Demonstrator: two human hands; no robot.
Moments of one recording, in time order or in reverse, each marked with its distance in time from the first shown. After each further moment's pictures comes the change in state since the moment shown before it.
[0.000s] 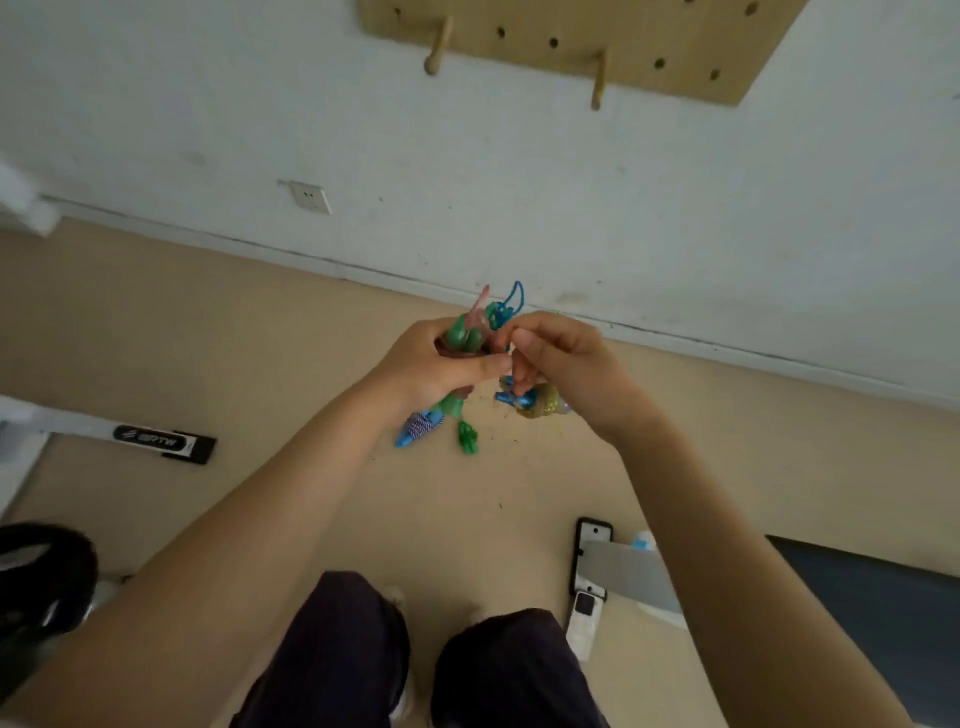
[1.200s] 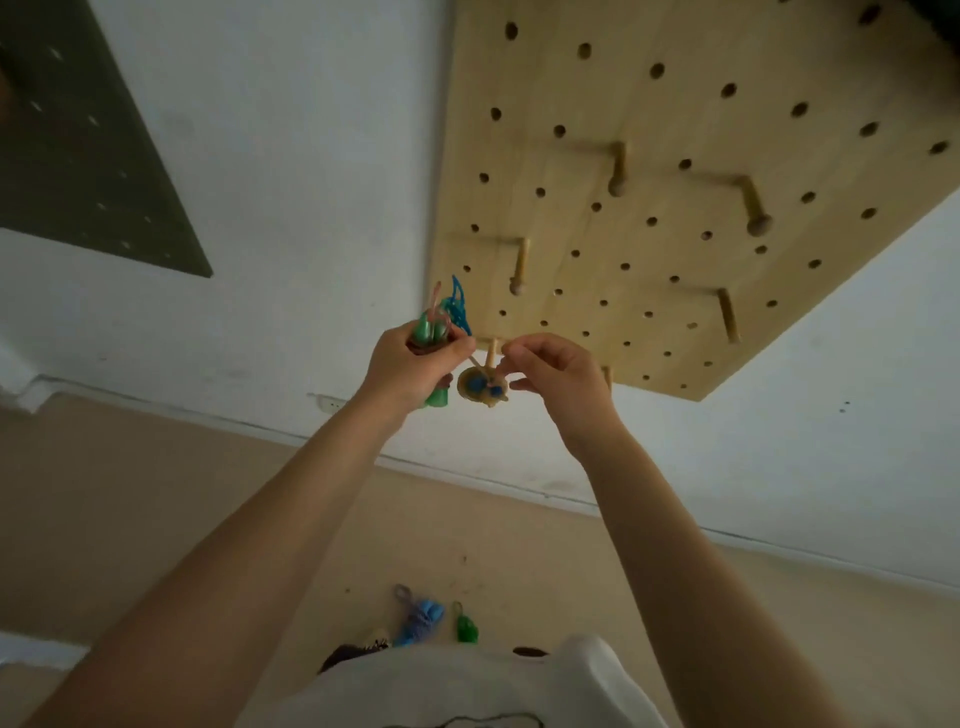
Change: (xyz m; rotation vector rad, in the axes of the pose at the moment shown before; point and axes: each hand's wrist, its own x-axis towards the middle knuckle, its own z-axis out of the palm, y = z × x) left_hand 0.116 0.269 -0.259 -0.217 0.322 0.149; right_hand 0.227 -0.309 0.042 0.005 0.365 -0.062
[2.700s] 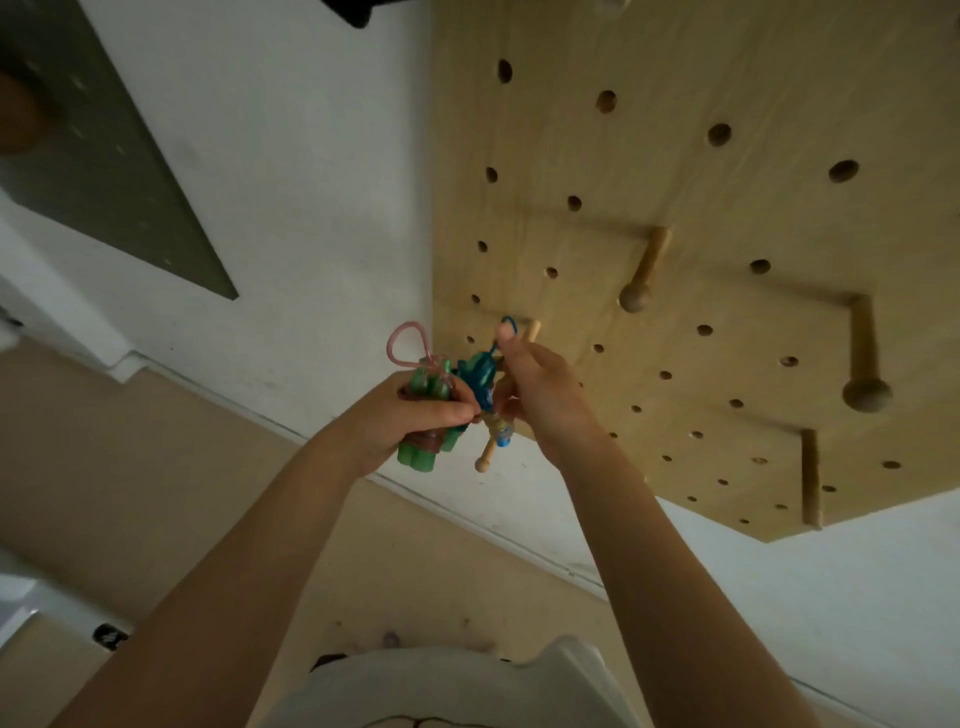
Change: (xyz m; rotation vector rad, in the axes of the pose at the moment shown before) left_hand 0.110 0.014 0.048 -0.051 -0.308 -0.008; right_hand 0.193 -0.001 -0.029 -0.055 -0.260 0.137
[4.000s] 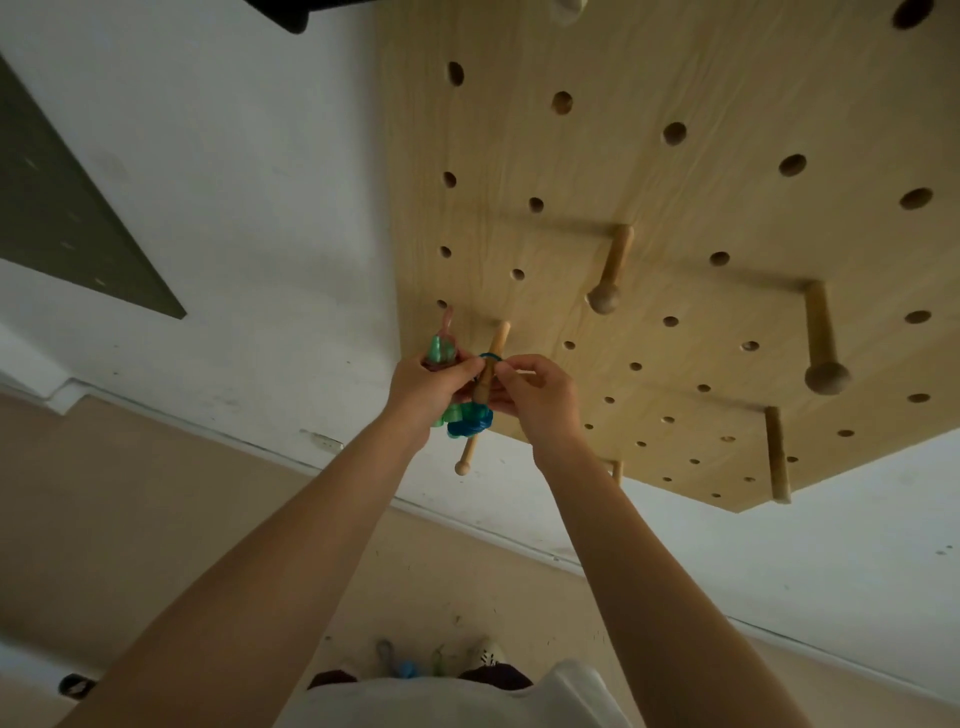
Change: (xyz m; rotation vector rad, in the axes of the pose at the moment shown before) left_hand 0.082 -0.016 0.029 -0.161 0.462 -0.151; right_hand 0.023 0.039 -0.011 0.242 0.282 0.028
